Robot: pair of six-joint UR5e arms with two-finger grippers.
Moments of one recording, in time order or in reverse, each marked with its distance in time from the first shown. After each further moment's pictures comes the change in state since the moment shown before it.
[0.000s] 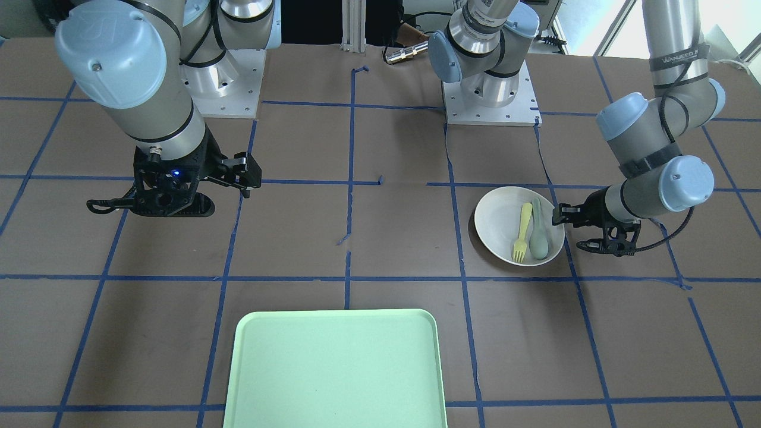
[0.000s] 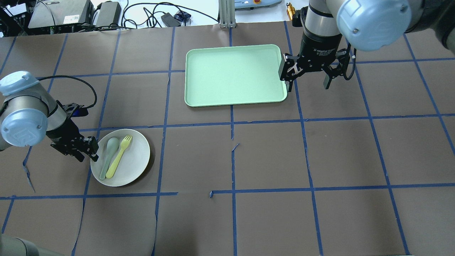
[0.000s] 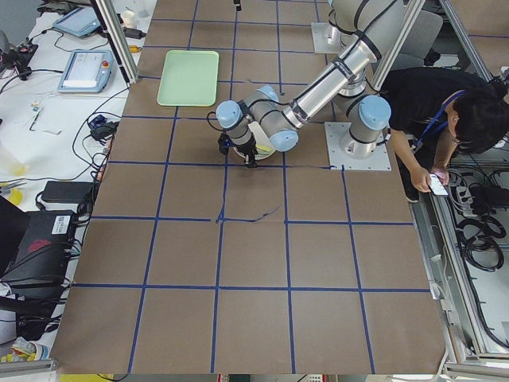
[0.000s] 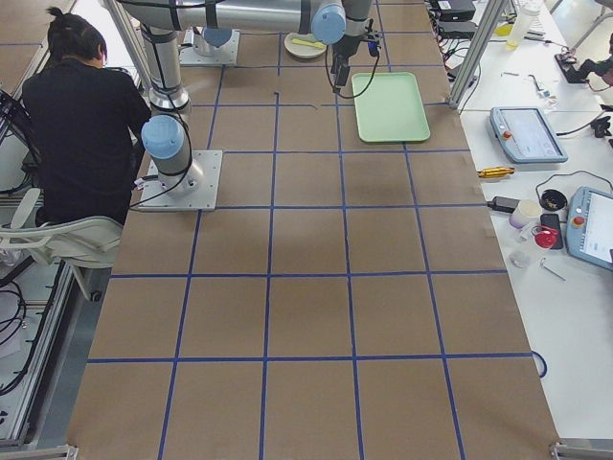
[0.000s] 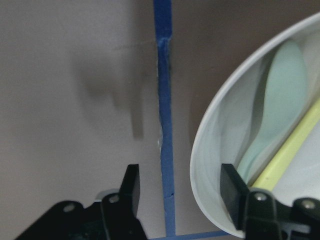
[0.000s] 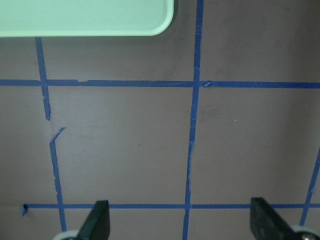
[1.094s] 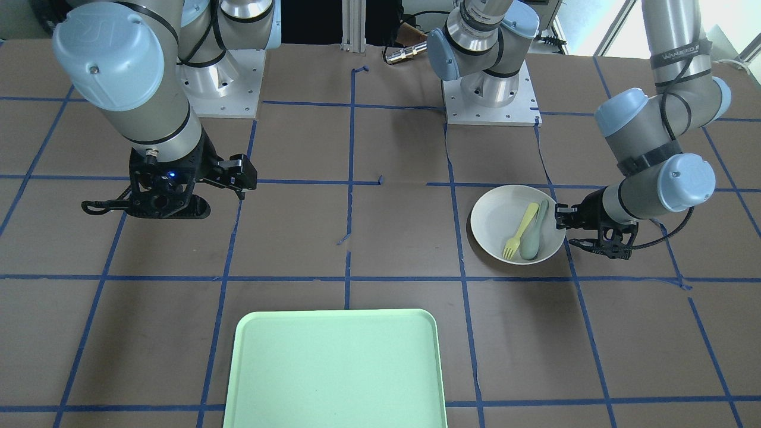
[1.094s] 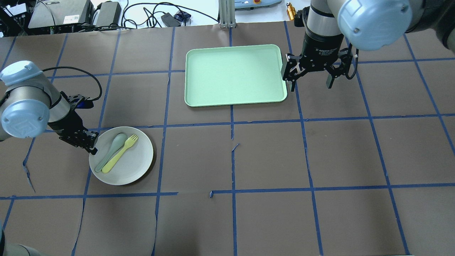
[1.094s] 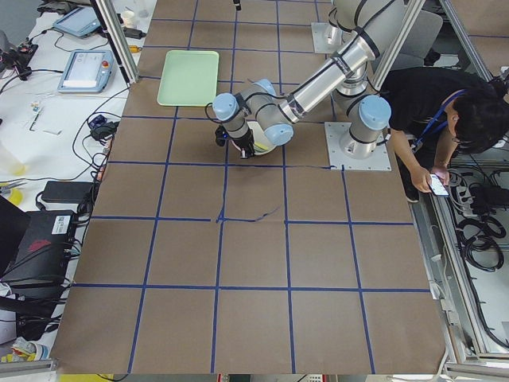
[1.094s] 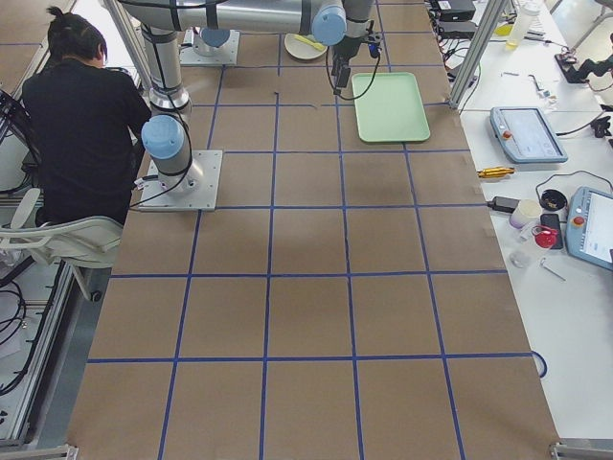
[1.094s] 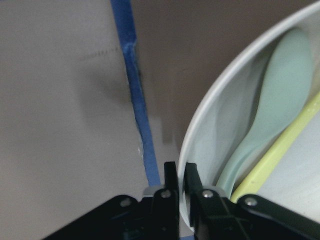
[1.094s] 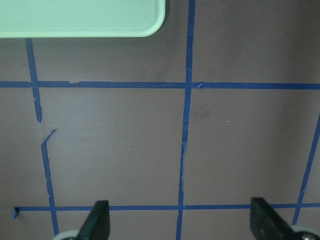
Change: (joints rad) left arm -0.055 0.028 0.089 -0.105 -0.046 0.053; right arm -0.005 0.002 0.000 -0.002 -0.025 -0.003
